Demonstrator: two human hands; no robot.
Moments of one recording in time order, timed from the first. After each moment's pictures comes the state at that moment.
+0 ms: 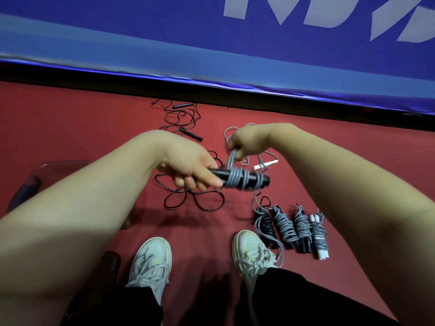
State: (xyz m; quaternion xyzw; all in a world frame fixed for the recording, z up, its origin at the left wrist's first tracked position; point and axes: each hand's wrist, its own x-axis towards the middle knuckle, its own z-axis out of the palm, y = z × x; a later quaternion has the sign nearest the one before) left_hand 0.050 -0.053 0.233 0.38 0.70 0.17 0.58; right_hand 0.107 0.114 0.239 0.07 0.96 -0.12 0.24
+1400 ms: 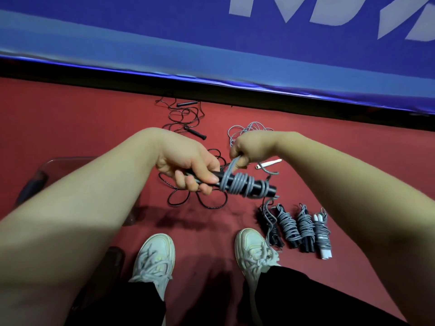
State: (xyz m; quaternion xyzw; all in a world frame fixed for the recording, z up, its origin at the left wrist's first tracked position) left_hand 0.045 -0.067 0.235 0.32 0.62 0.25 0.68; right_hand 0.117 0.108 0.236 -0.01 0.97 -0.02 0.26
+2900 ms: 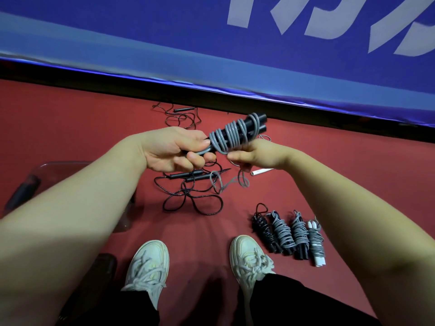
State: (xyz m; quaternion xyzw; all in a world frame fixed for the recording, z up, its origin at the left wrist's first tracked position) left_hand 0.033 -0.079 0.240 0.25 0.51 0.55 0.61; right_hand 0.141 0.117 0.227 0.04 0.90 -0.41 0.12
